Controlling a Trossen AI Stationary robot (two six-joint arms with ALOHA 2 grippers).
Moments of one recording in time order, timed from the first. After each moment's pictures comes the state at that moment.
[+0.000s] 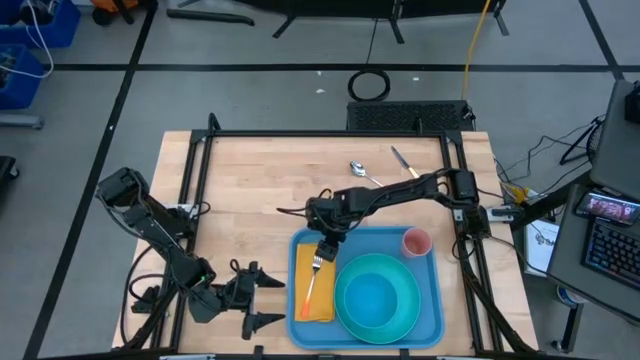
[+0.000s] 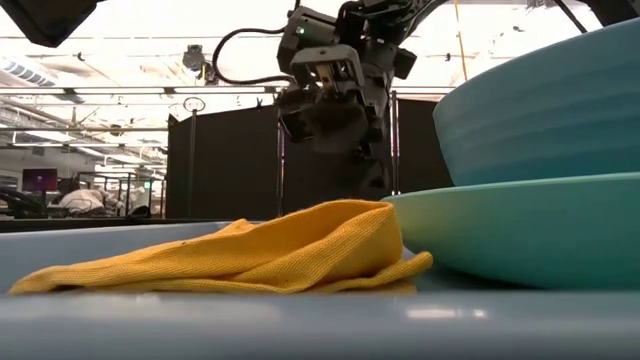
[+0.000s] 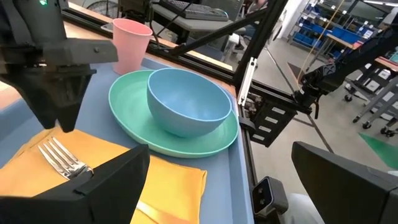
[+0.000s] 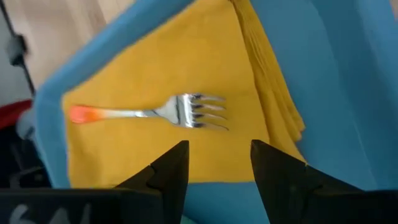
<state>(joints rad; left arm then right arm) -0.88 1.52 0.73 0.49 -0.79 -0.65 0.00 2.05 1.48 -0.61 -0.44 0.49</state>
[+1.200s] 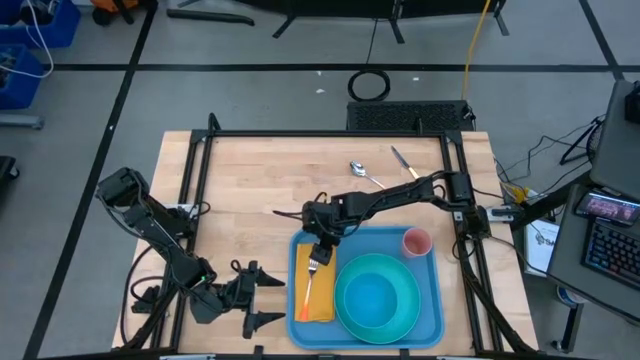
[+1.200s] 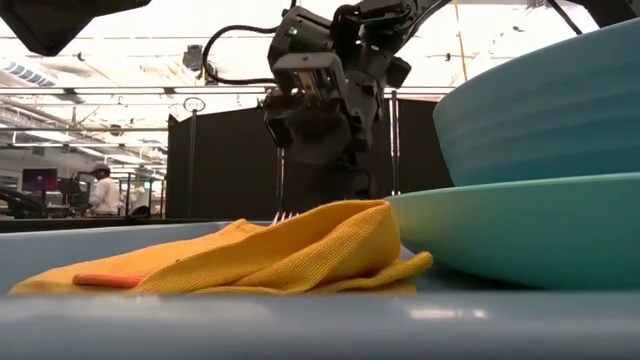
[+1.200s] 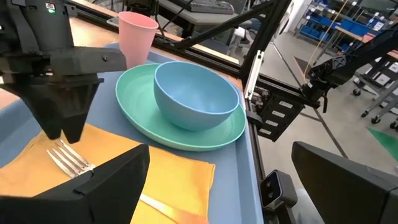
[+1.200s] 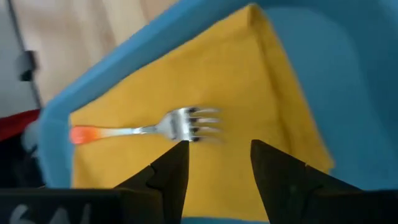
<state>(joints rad) -0.88 1.52 0.73 0.44 -0.79 -0.67 0.02 2.09 1.48 -0.50 -0.43 0.53</state>
